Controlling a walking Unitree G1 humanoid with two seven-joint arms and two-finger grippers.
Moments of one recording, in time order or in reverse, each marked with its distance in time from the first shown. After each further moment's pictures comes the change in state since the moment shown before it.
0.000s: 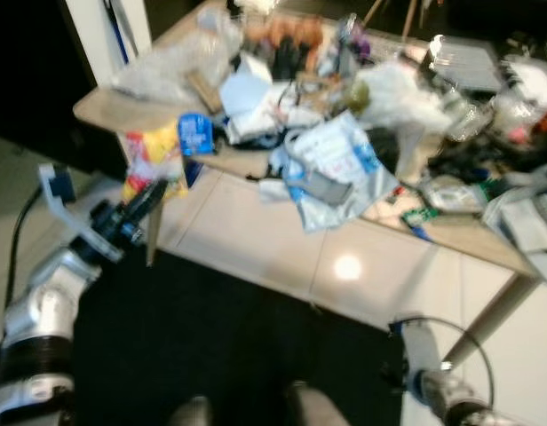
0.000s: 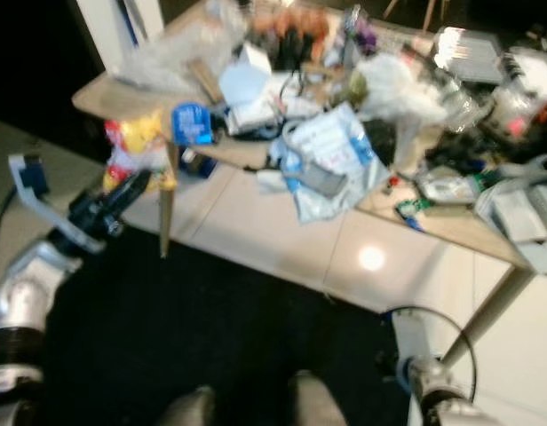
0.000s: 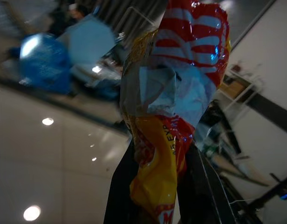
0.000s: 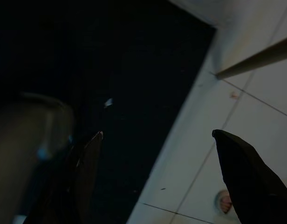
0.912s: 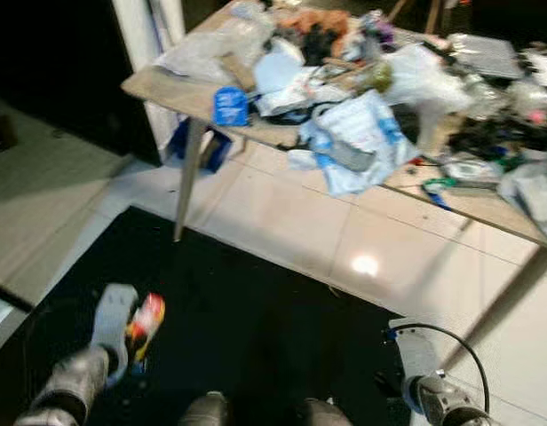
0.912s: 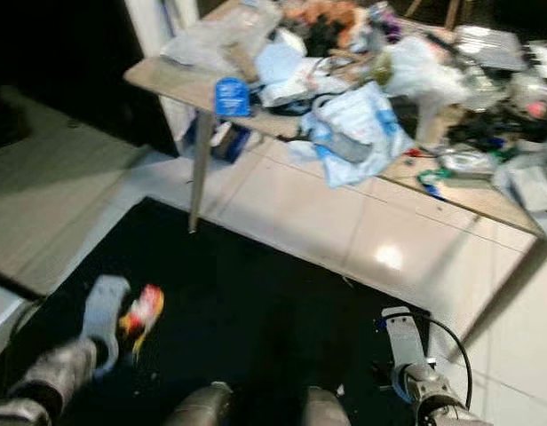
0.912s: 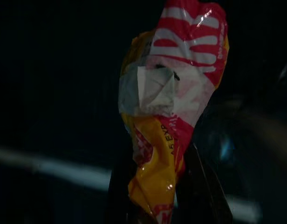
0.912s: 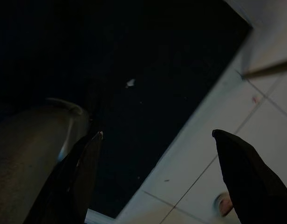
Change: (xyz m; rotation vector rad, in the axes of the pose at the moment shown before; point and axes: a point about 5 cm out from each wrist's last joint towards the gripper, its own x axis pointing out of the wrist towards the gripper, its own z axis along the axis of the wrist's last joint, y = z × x) left arm -0.140 0.029 -0.171 0.252 1.131 0.792; right arm 0.000 0.009 -0.014 -0.043 0.033 0.032
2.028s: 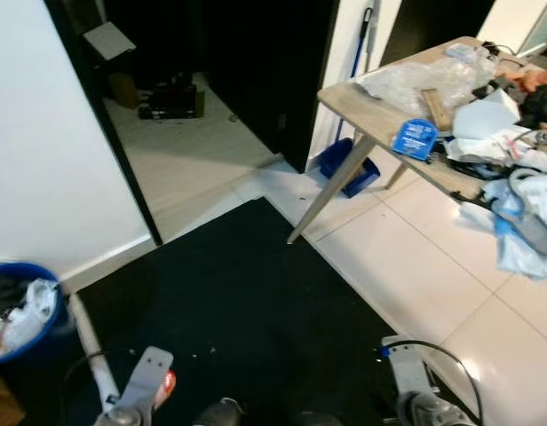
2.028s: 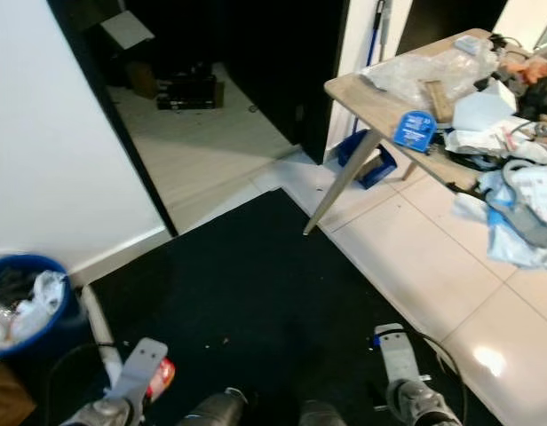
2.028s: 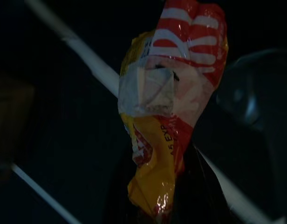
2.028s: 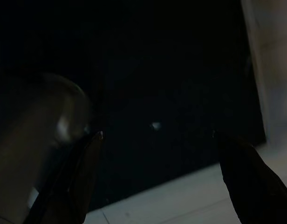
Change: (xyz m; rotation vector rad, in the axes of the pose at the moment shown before) left arm 0.014 -0.049 -0.038 0.074 0.177 0.102; right arm -0.003 0.005 -0.032 -0.007 0.088 0.007
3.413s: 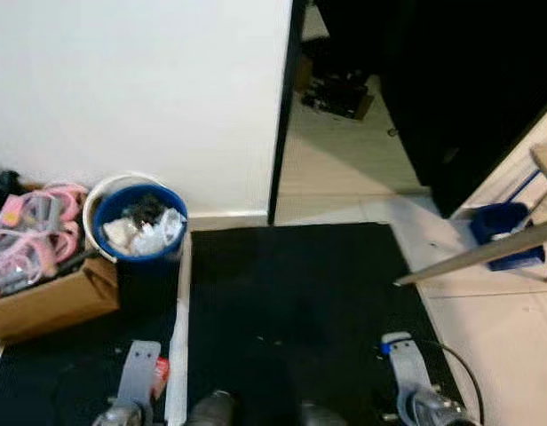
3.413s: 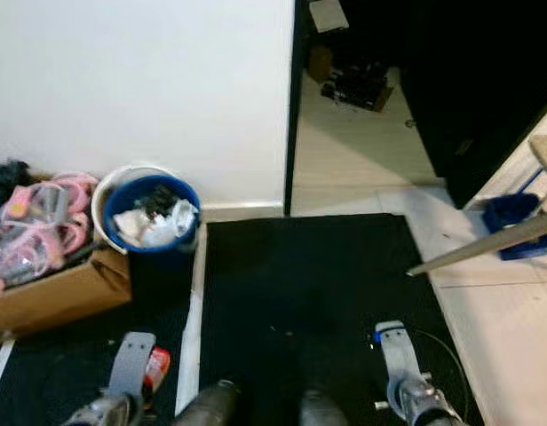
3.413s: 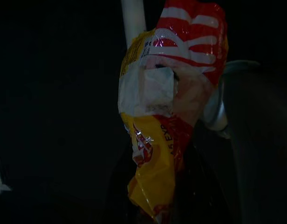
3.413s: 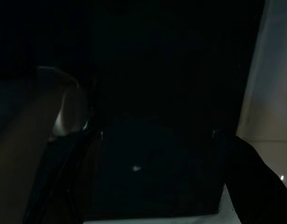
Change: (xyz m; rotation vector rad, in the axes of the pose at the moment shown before) left arm 0.000 0.004 -0.002 -0.236 -0.038 0.022; right arm 0.001 0.001 0.010 0.005 -0.021 -0.004
